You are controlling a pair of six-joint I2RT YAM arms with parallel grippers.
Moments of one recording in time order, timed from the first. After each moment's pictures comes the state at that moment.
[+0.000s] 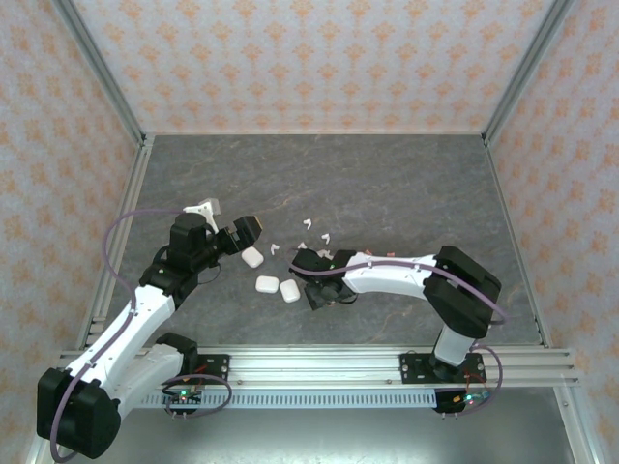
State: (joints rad) left arm -0.26 0.89 0.58 -0.21 0.18 -0.70; right arm 1.06 1.71 1.03 -0.70 0.17 0.62
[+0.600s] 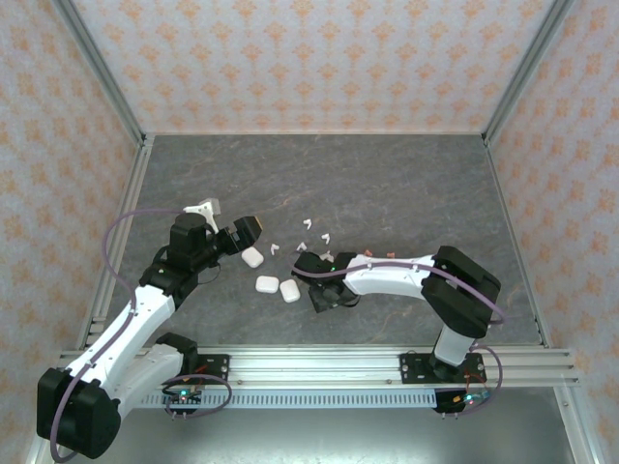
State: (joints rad) left arm -0.26 0.89 0.58 -0.21 0.18 -0.70; right arm 1.06 1.71 1.00 -0.70 0.16 0.64
